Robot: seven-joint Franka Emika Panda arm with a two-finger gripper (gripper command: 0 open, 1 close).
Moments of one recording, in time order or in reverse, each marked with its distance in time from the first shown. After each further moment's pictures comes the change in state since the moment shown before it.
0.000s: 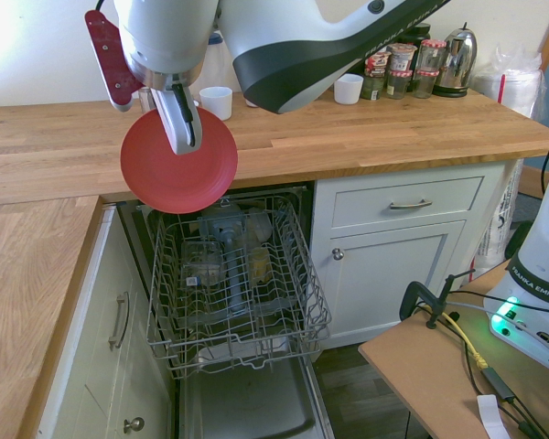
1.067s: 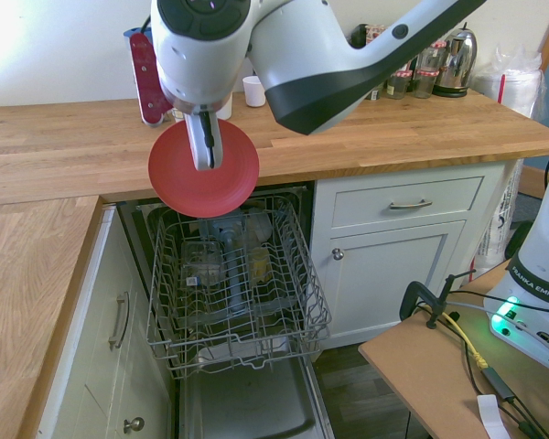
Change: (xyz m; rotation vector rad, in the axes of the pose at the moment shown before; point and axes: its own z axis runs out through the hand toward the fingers) arm -0.051 -0.003 0.025 -0.119 -0.049 0.193
